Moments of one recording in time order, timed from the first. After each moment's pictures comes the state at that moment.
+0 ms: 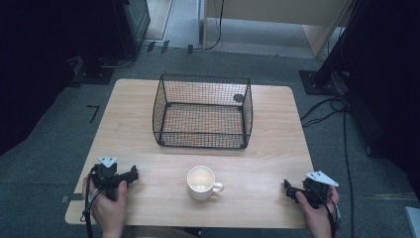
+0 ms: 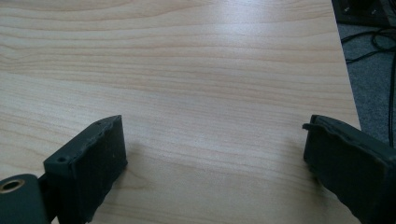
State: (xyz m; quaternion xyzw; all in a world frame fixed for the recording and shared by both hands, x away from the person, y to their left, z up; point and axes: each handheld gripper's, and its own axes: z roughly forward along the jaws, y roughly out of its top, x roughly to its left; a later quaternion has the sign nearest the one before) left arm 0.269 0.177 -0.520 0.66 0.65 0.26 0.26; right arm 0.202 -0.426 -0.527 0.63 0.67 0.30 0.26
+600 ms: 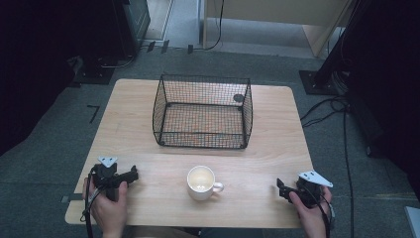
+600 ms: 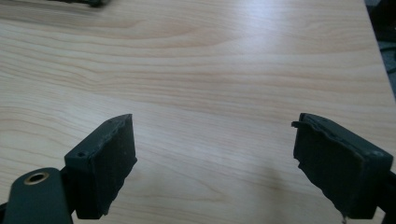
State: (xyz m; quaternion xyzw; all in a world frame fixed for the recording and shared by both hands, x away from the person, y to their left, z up) left arm 0.269 0.177 -0.520 0.66 0.65 0.26 0.26; right arm 0.198 -0.397 -0.511 0.61 0.68 0.33 0.25
